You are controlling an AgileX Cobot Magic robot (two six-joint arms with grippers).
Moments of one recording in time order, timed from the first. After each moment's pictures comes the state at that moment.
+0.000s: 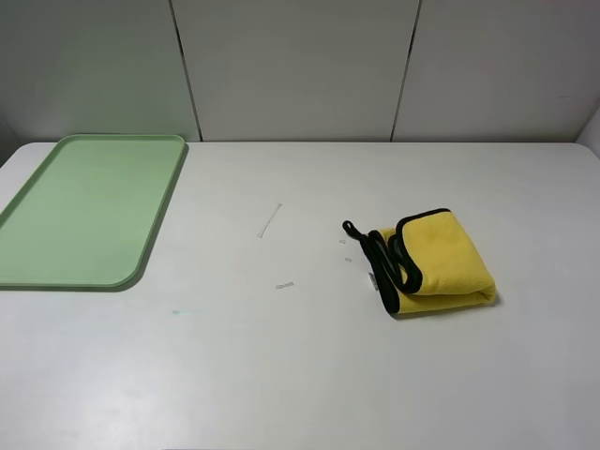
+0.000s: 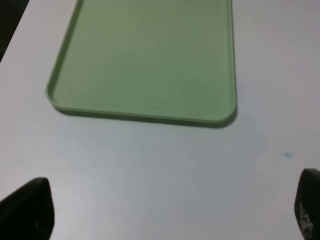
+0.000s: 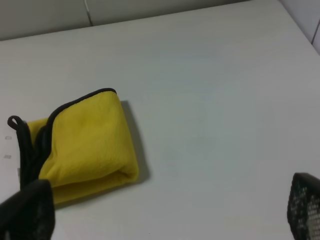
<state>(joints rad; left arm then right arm) 0.02 0.00 -0.49 0.09 1.05 -0.07 -0.02 -0.01 -0.49 -0.02 1.03 0.10</state>
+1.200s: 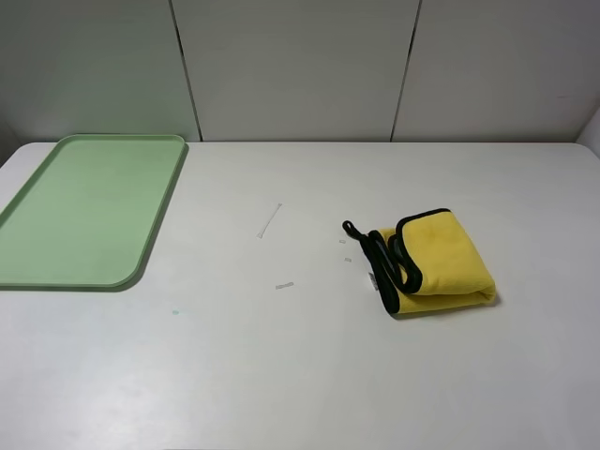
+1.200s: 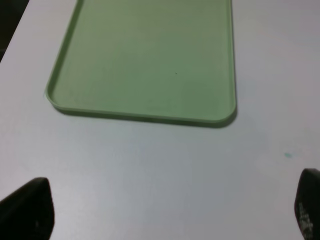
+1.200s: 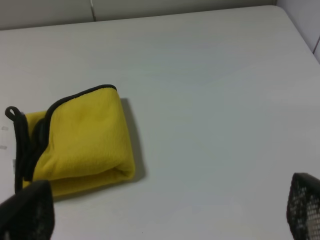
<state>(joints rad) 0.02 0.00 -0.49 0.09 1.05 -0.07 -0.02 -0.01 -0.49 -0.01 1.03 0.03</state>
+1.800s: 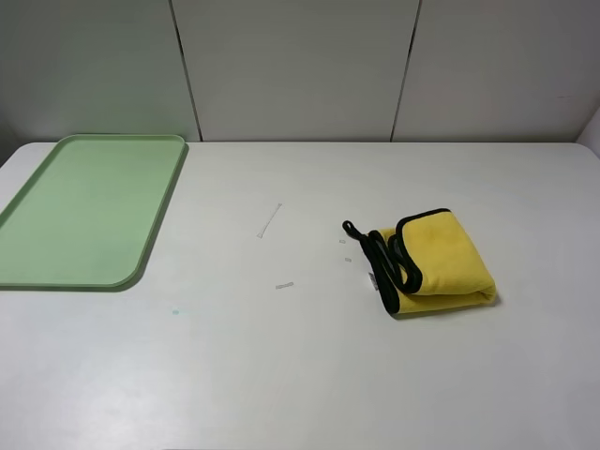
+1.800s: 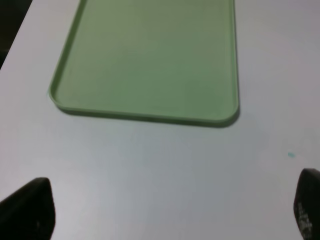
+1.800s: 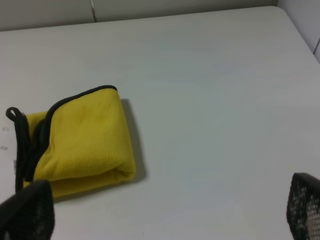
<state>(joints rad) 0.02 0.01 -0.50 0.10 1.06 -0.07 -0.02 -0.01 -0.49 -0.01 1.03 0.03</state>
